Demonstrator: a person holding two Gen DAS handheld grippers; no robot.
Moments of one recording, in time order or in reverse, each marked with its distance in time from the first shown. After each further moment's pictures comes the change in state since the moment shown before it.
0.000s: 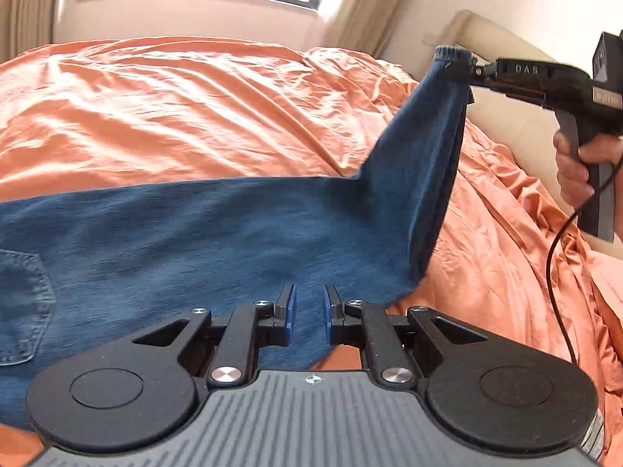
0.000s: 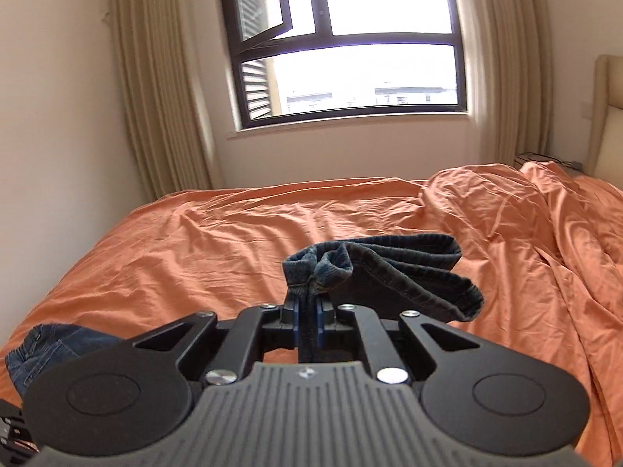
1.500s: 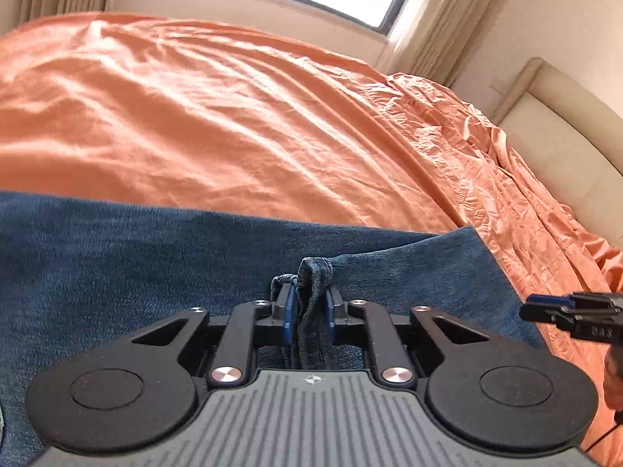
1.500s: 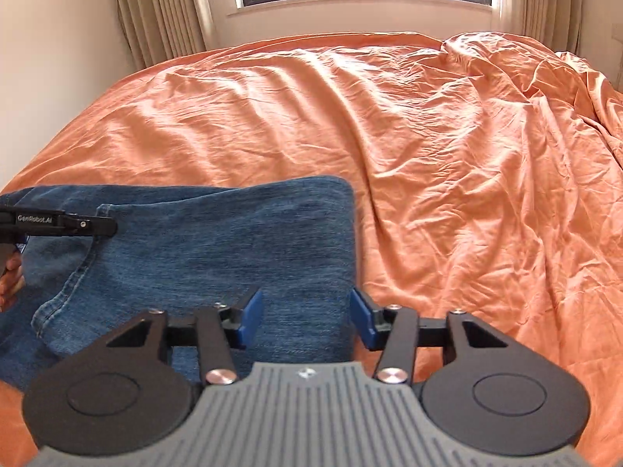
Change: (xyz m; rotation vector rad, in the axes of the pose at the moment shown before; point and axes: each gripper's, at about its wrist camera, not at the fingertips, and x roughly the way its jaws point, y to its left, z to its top) left arm 0.129 0.096 0.028 -0.102 -0.112 0.064; right arm 0.105 -0.062 -0.147 0.033 0.296 -0.009
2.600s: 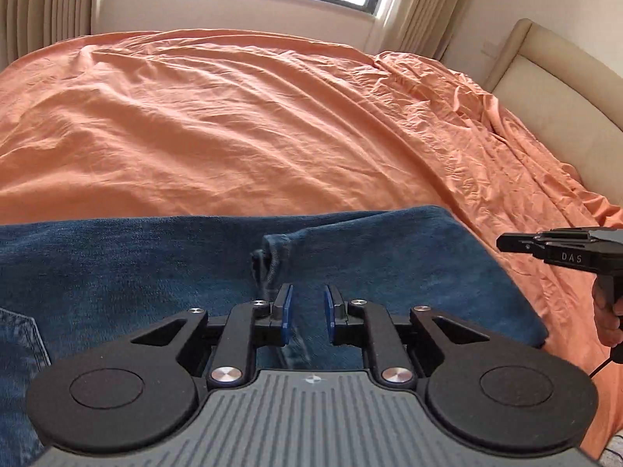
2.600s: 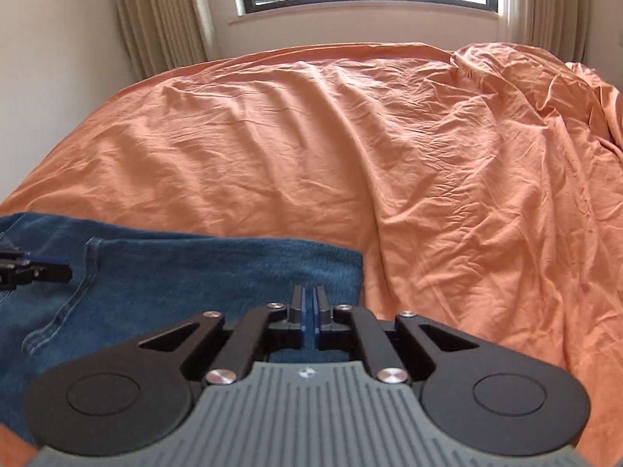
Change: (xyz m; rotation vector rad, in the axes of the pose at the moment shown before) left arm -0.042 -0.026 0.003 0.090 0.079 0.052; right arm 0.000 0.012 0.025 -0.031 -0.013 0.029
